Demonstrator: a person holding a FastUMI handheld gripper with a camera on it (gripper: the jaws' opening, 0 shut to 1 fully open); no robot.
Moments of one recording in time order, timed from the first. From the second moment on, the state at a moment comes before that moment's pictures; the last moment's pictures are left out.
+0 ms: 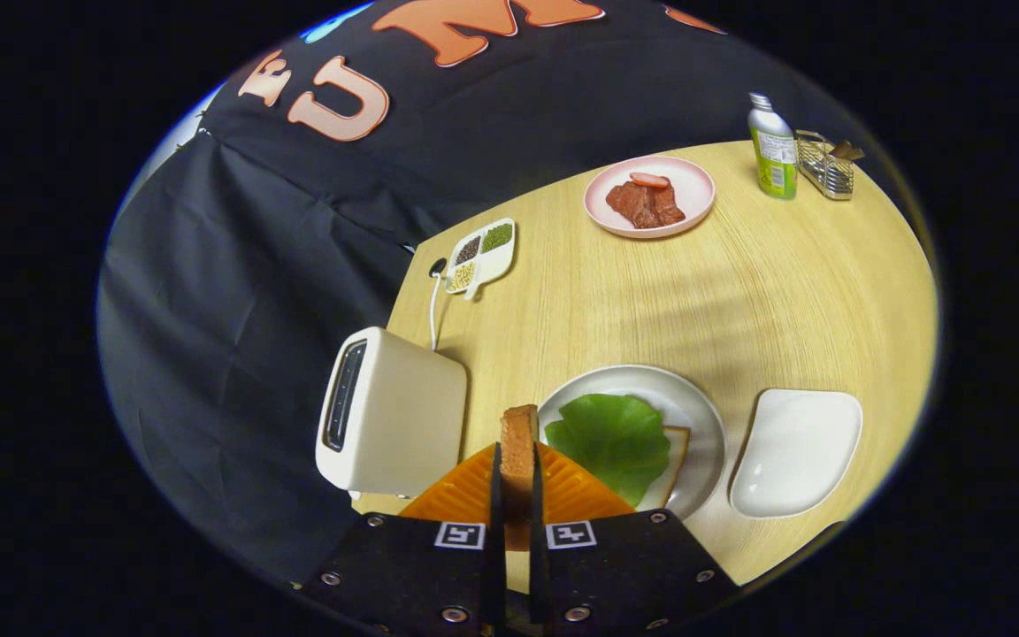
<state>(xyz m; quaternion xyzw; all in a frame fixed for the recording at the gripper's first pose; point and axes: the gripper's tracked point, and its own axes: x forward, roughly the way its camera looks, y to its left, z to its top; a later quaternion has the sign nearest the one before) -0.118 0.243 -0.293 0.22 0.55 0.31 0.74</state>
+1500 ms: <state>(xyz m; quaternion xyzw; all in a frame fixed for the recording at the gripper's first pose) -0.004 0.115 -0.152 0.10 0.28 0.20 0.93</state>
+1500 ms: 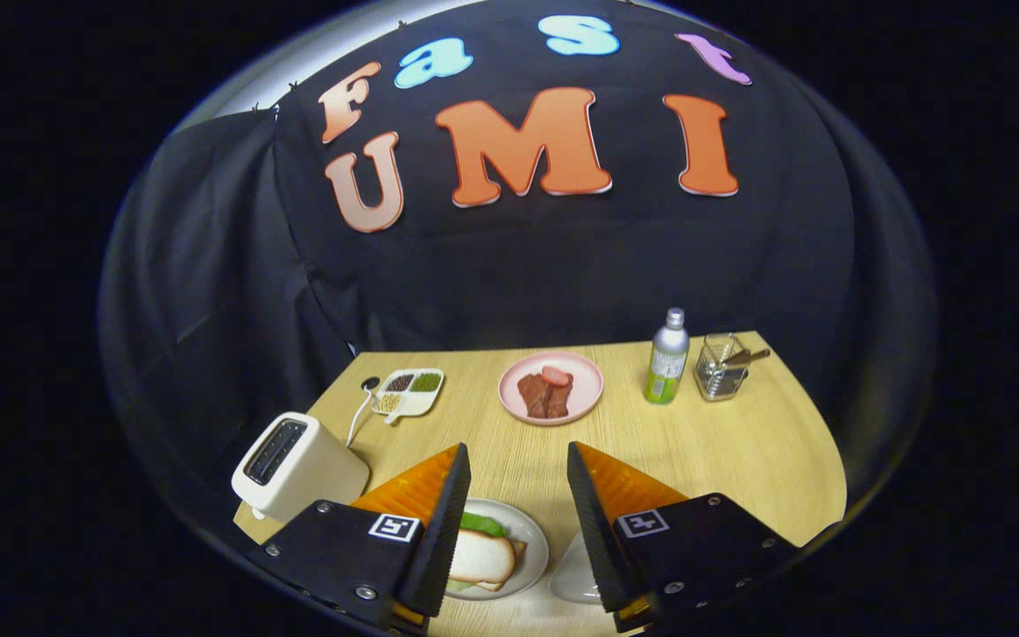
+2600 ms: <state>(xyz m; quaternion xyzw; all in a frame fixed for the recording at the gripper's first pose) 0.021 0.049 0.036 0.05 -0.02 0.10 0.99</state>
